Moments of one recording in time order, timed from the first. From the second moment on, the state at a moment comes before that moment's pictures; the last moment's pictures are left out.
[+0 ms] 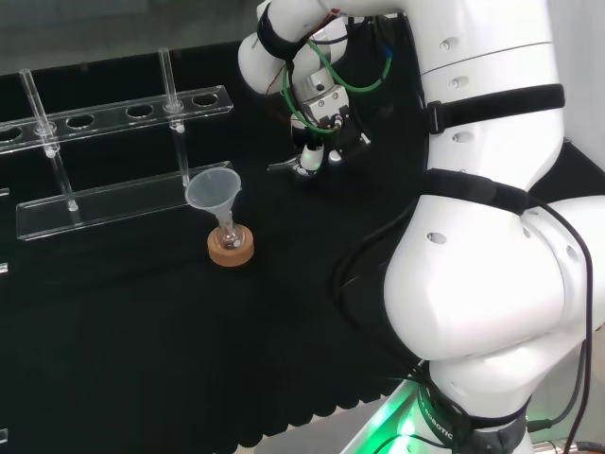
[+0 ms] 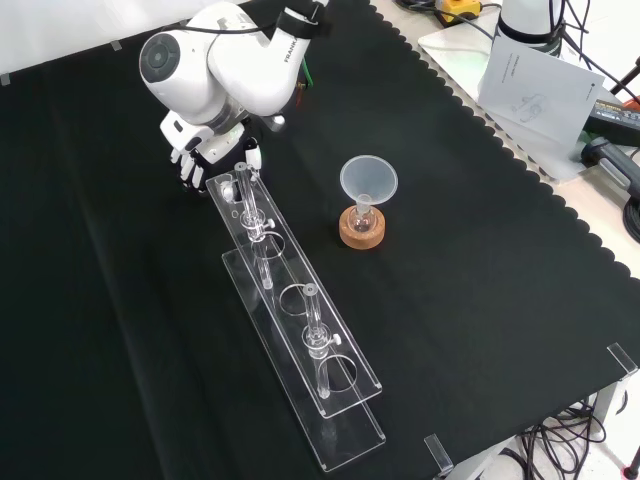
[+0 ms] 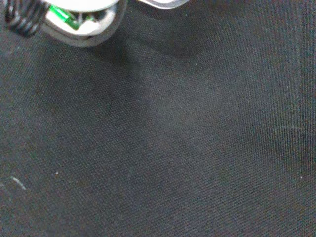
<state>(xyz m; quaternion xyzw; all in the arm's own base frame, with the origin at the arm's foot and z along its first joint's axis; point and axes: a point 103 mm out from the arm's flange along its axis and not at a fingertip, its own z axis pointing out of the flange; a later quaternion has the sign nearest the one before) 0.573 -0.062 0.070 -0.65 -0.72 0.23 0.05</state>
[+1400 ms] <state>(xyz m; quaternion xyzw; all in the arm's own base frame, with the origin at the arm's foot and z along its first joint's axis) 0.556 -0.067 0.120 -0.68 -0.71 0.19 0.03</state>
